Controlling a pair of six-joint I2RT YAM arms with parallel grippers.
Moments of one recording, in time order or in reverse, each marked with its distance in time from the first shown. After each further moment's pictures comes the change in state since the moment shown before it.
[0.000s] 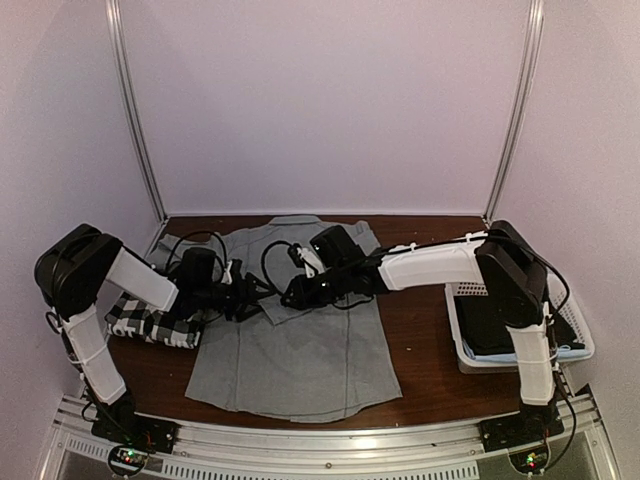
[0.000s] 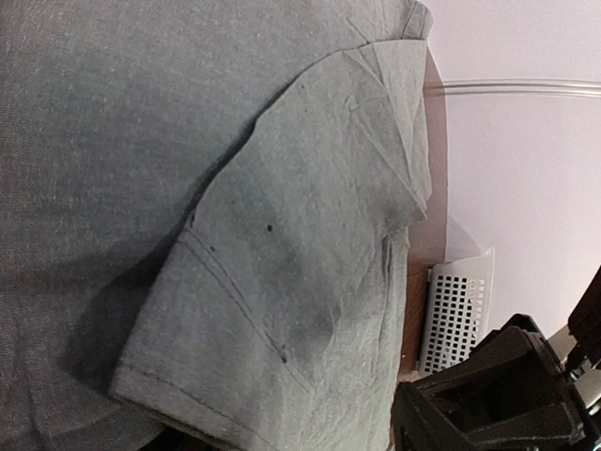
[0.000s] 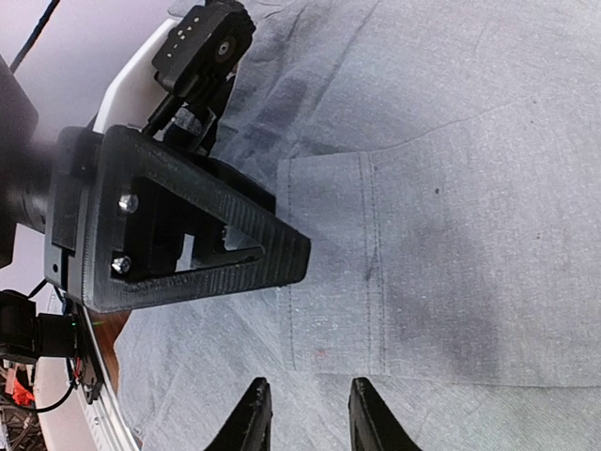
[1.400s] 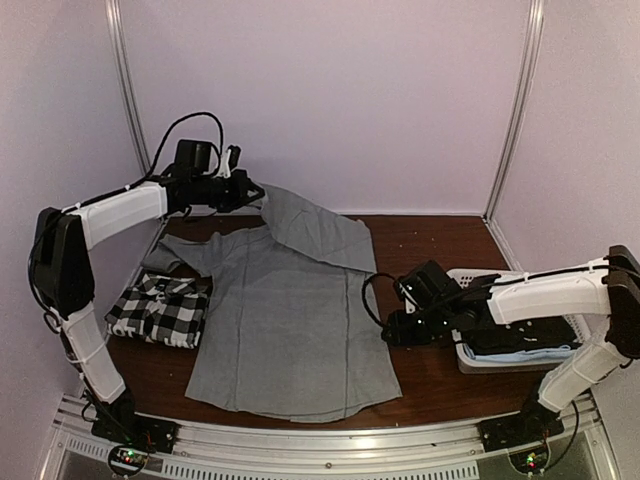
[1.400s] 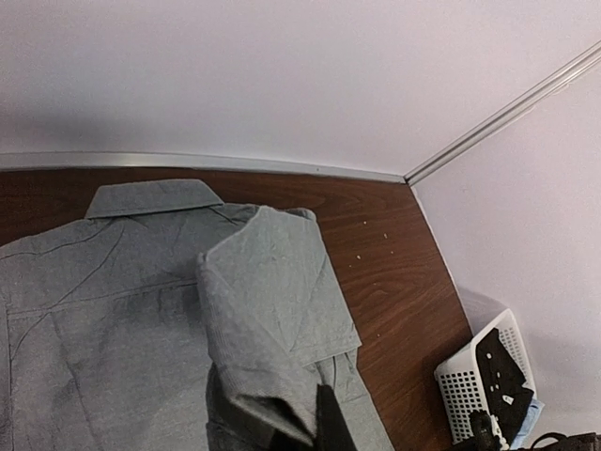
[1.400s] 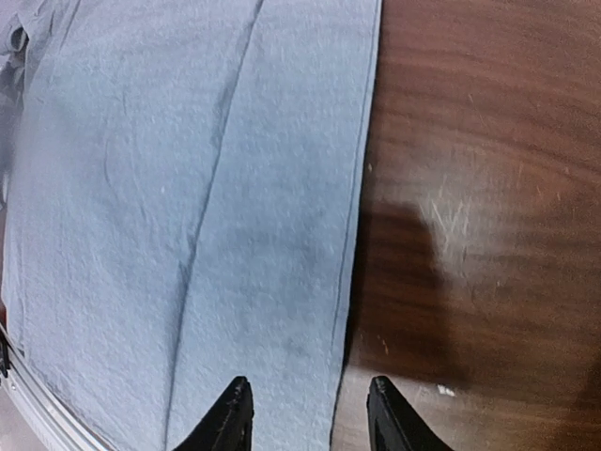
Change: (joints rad) left arm 0.076 -0.010 0.843 -0.735 -0.163 0.487; right arm -0.069 -0.668 -0.756 -0.164 0.334 0.161
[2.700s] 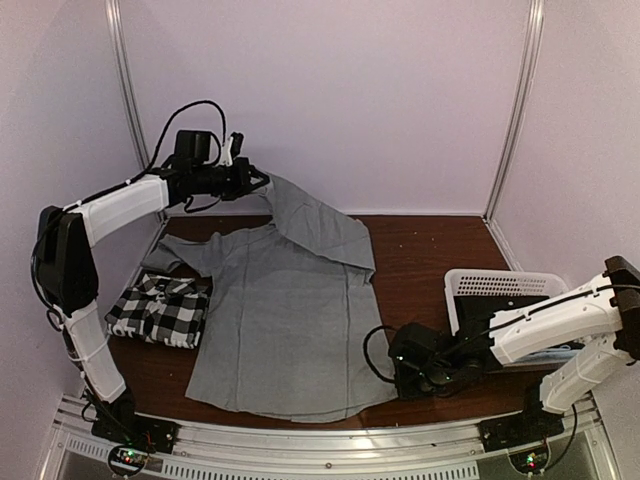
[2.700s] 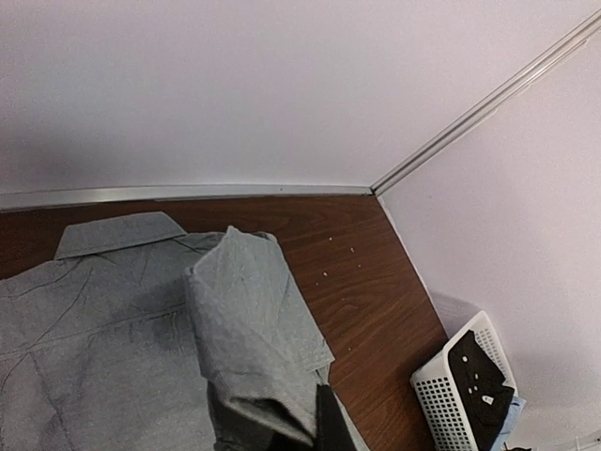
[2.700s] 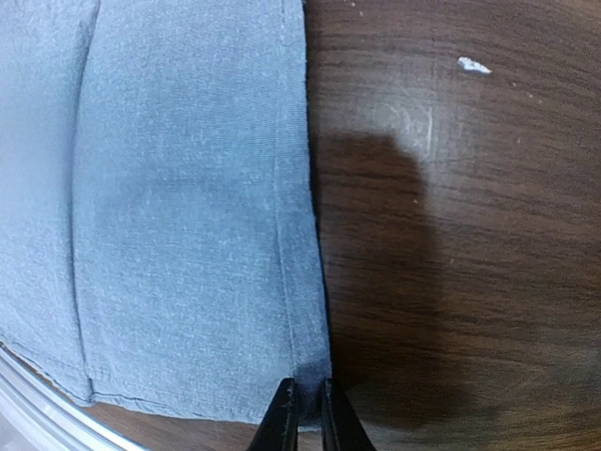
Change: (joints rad) left arm 0.000 0.032 0.087 0.016 0.068 -0.003; right arm 0.350 -0.053 -0.128 -0.180 0.116 0.401
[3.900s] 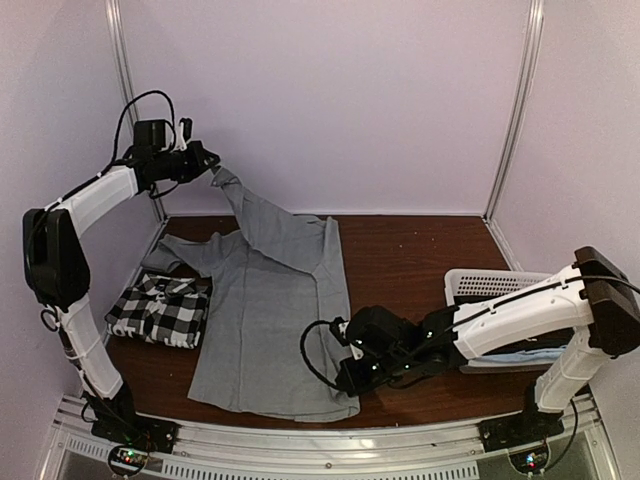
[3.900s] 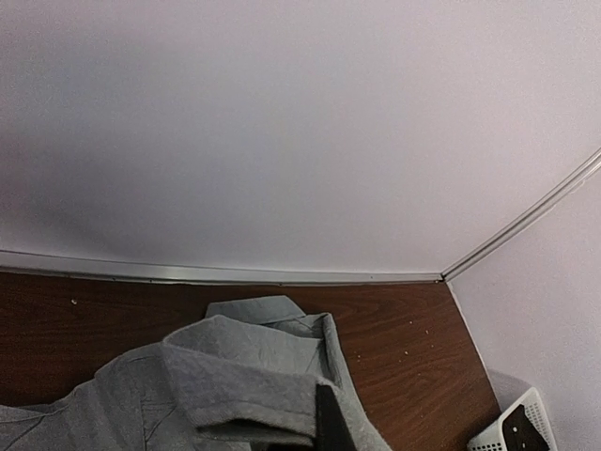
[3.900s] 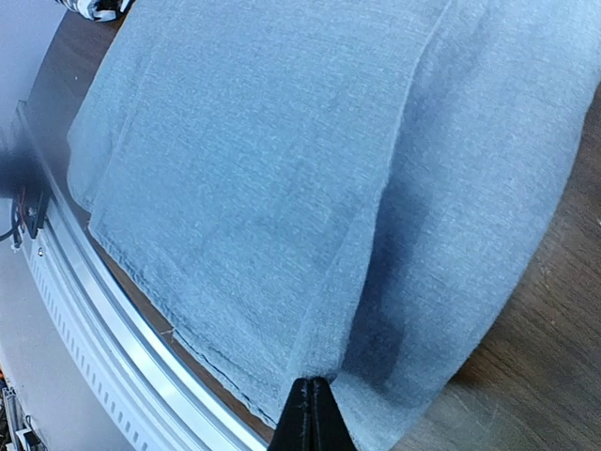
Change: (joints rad) left arm 0.232 -0.004 0.081 -0.018 -0.042 0.053; right arm 0.049 0.190 0.232 0.239 -0.156 -0.332
